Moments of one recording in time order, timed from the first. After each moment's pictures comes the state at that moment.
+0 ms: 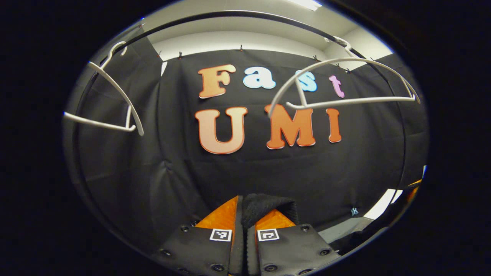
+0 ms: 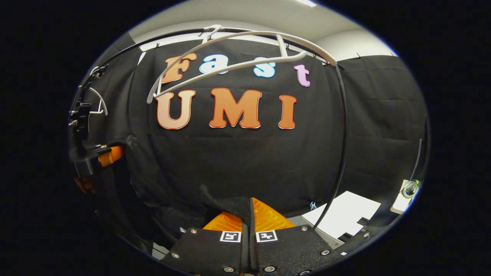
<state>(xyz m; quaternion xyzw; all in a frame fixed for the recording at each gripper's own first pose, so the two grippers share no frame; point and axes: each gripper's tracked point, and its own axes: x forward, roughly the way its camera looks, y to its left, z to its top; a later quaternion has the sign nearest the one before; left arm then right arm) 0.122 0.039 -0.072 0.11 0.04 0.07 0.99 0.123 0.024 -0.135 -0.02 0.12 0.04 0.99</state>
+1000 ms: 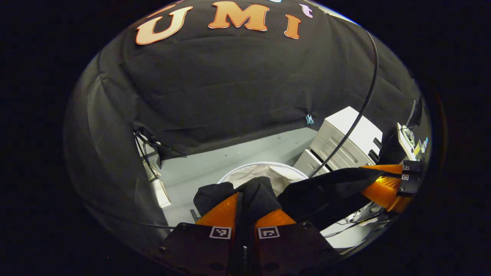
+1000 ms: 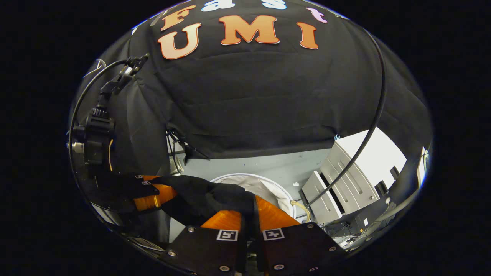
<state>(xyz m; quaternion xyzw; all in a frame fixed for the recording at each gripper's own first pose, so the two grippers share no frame) 0.024 -0.025 -0.387 0.07 0.46 -0.06 0.88 0.061 0.068 -0.365 0.02 0.41 0.11 0.91</state>
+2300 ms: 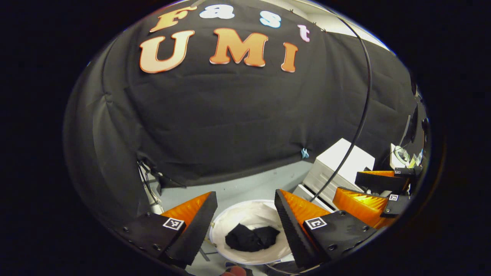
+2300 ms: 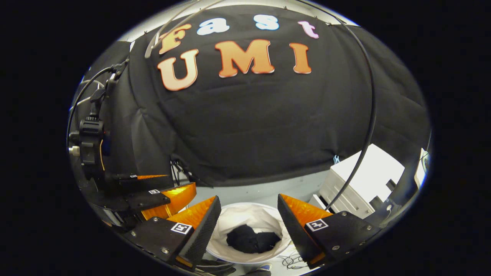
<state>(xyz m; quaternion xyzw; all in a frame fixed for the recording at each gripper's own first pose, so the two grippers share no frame) 0.090 -0.053 -0.246 0.05 0.31 -0.08 0.95 0.109 0.060 -0.238 0.05 0.27 0.09 0.96</state>
